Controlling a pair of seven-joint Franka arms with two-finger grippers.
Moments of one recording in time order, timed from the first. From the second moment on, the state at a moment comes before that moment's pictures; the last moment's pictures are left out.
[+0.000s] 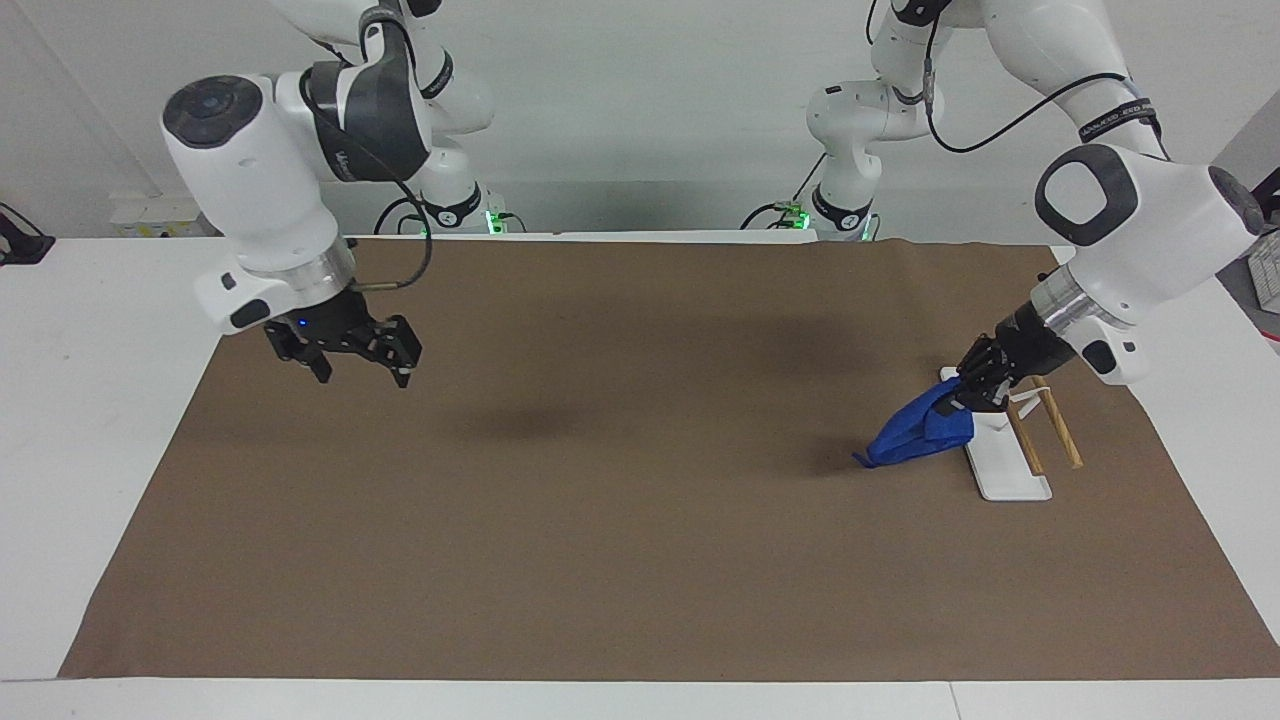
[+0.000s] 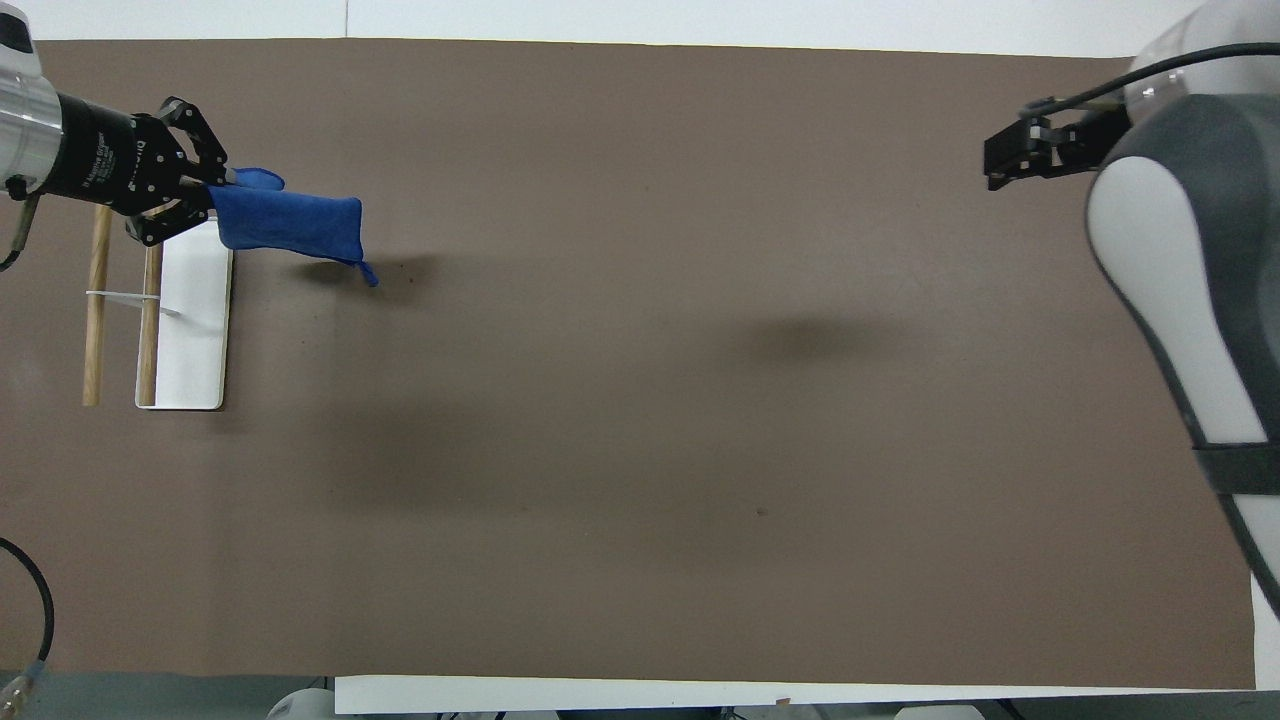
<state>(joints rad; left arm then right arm) -0.02 0.20 -0.04 -1.66 -0.42 1.90 -0.99 0.05 0.20 0.00 -1.44 -0.05 1.67 0.13</state>
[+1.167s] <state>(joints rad) 0.05 0.20 0.24 -1.64 -0.42 1.79 -0.92 -0.04 -0.01 -0.05 -1.49 -0.06 1.38 -0.09</state>
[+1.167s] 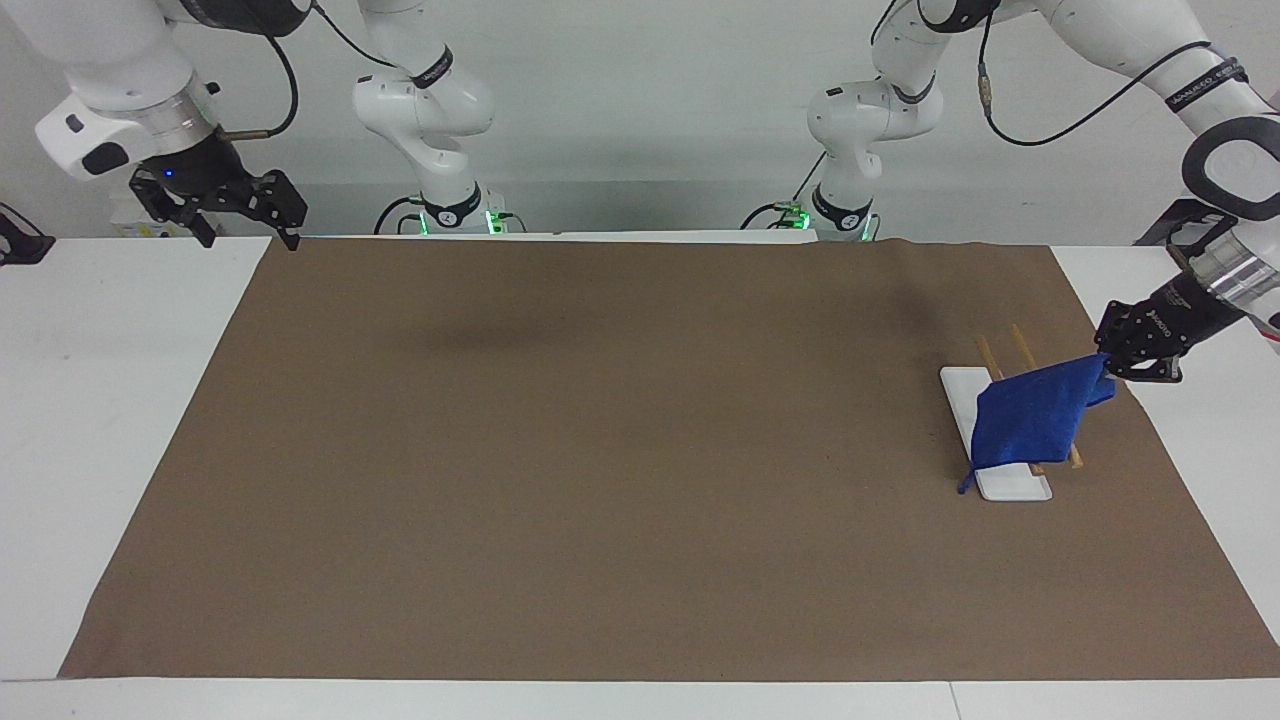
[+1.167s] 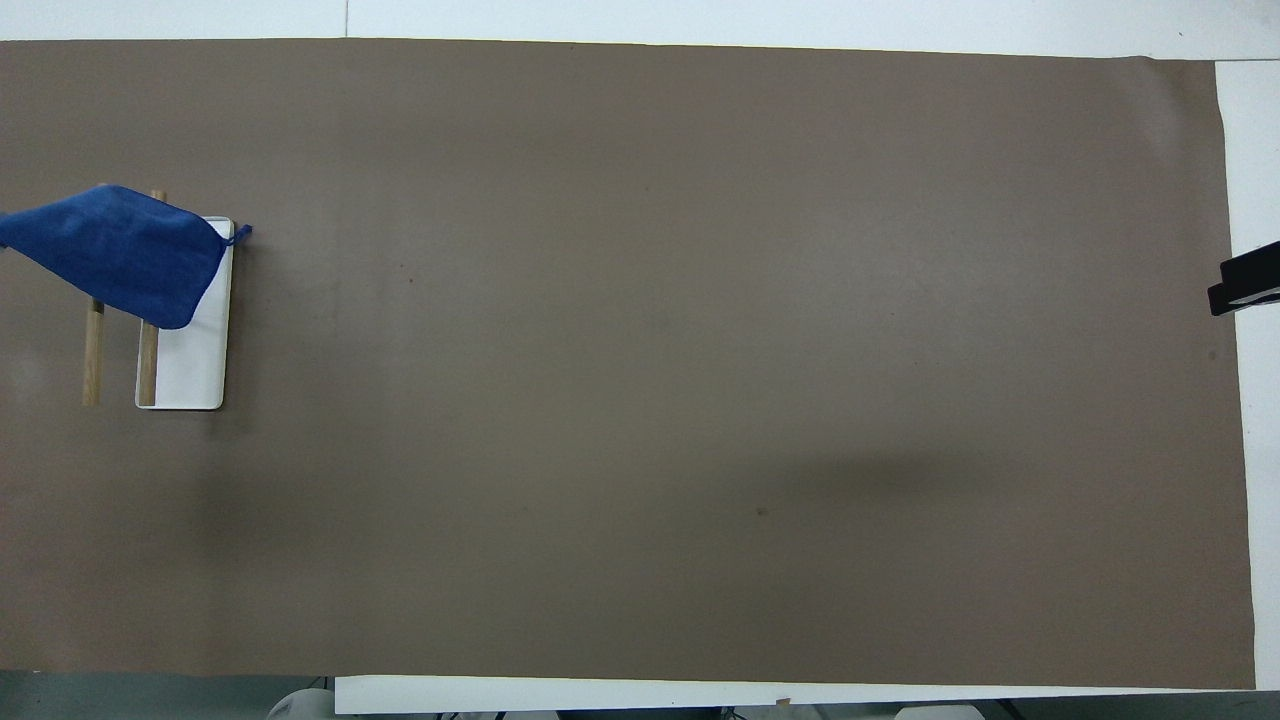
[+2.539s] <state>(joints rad) 0.06 0.19 0.28 -1.70 -0.42 1.98 -0.35 -0.04 0.01 -0.06 -1.50 -0.03 1.39 -0.09</state>
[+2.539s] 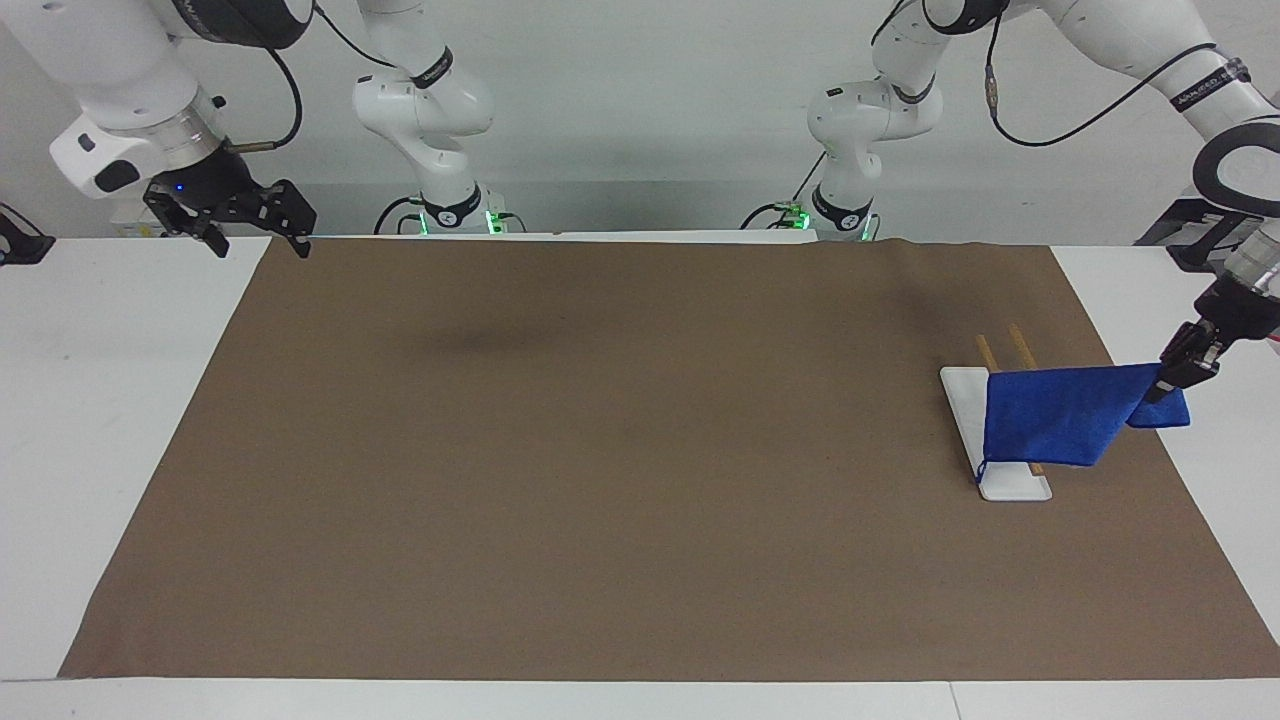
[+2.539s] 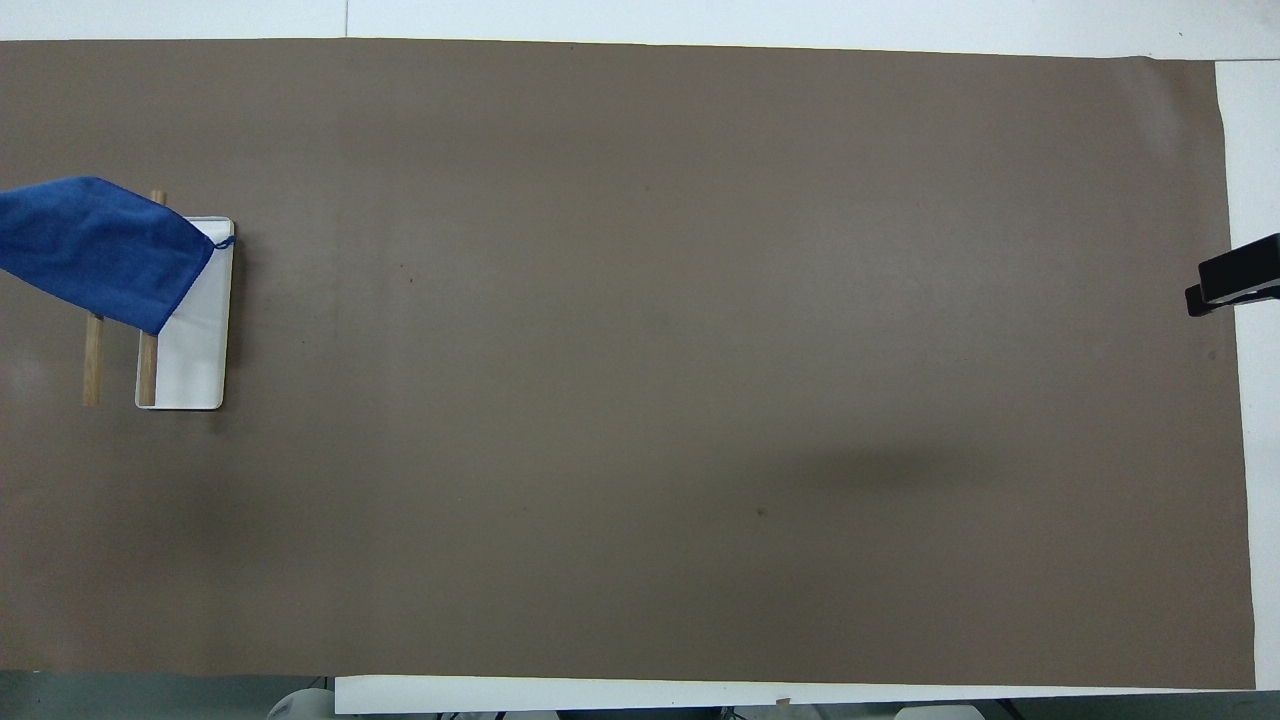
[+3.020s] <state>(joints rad) 0.06 0.16 0.29 -1.79 -0.36 1.92 -0.40 -0.04 0.01 -0.06 -1.50 -0.03 1.39 -0.09</state>
